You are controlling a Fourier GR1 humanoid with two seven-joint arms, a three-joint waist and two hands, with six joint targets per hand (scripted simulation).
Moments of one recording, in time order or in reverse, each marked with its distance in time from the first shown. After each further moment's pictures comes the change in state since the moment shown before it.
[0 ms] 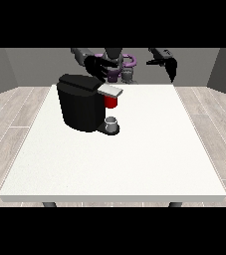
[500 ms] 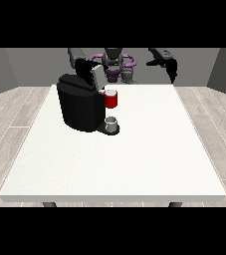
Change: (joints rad) left arm -0.004 0.000 0.019 -0.009 -0.006 -0.001 -0.007; right arm 0.065 -0.048 -0.063 -0.033 -0.077 0.029 -0.032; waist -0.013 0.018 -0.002
